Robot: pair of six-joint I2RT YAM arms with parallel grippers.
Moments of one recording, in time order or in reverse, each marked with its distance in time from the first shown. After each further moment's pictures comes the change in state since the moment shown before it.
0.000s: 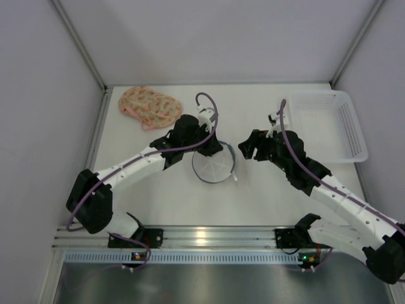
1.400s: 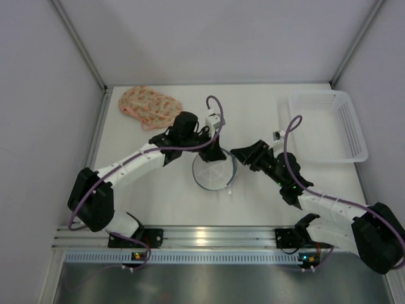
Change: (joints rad) left arm 0.041 0.019 0.043 -0.095 0.373 0.216; right arm -0.053 0.085 -0.447 0.793 -0.179 0.546
